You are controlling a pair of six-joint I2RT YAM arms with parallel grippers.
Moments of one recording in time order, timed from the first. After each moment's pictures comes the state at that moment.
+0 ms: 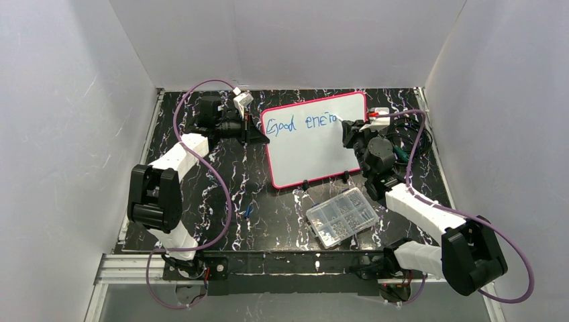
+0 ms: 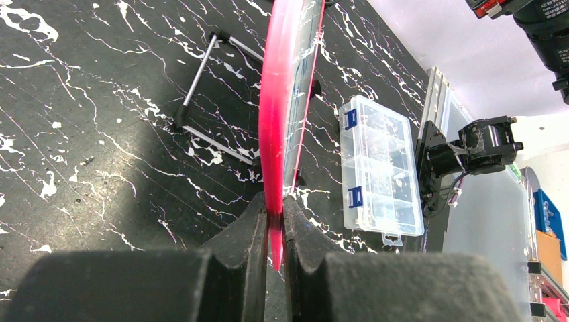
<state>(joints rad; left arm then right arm) -0.20 1.66 1.17 -0.10 1.01 -0.10 0.49 1.17 0.60 0.63 0.29 0.21</state>
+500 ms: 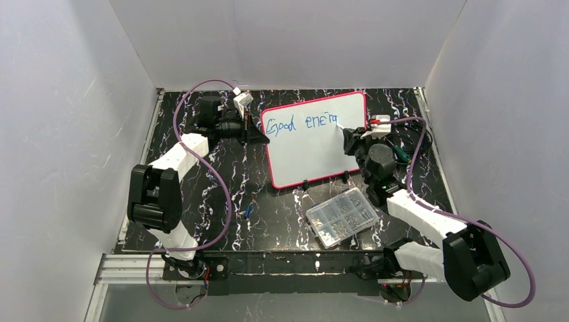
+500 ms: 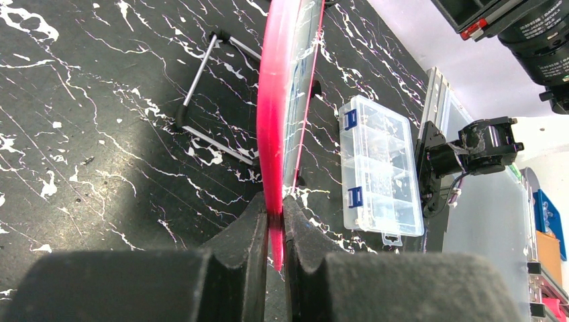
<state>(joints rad) -0.20 1.66 1.17 -0.10 1.01 -0.10 0.49 1.13 0.53 0.62 0.29 0.24</state>
